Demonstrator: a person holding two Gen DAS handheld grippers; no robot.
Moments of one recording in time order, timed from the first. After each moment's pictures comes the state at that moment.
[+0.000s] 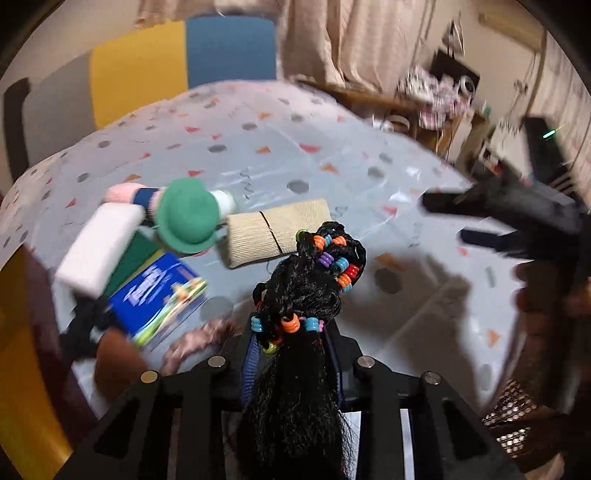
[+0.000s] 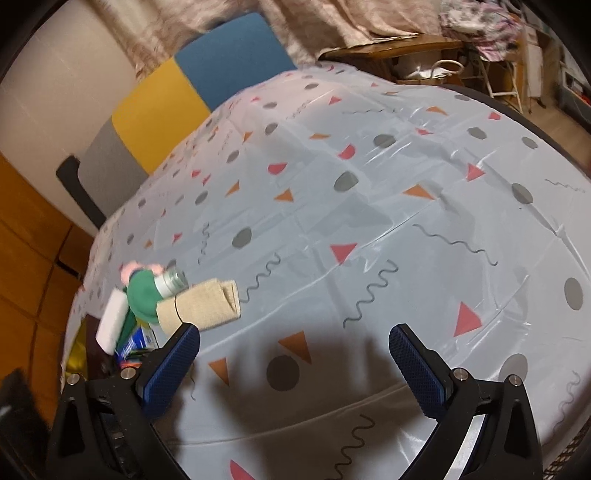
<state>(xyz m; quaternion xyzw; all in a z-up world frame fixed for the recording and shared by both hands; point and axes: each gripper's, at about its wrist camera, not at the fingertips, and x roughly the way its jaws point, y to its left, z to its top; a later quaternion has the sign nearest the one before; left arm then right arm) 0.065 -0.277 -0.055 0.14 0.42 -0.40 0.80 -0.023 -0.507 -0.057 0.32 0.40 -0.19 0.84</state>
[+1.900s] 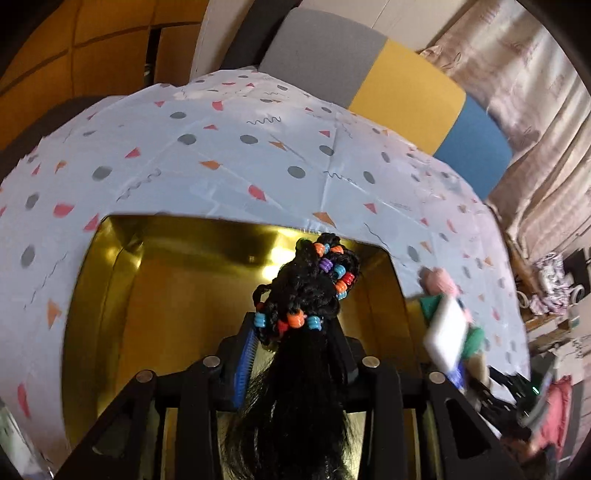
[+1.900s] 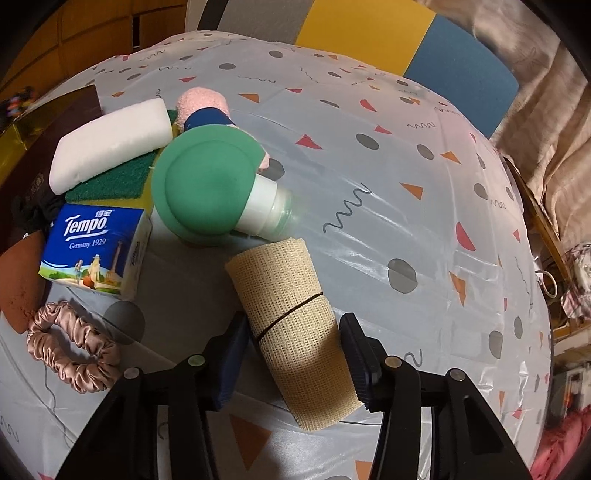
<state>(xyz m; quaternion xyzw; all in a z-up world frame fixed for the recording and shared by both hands) 0.257 -0.012 -0.049 -0.12 0.50 -0.12 0.85 0.137 -0.381 -0.105 -0.11 0.53 -0.03 0.84</state>
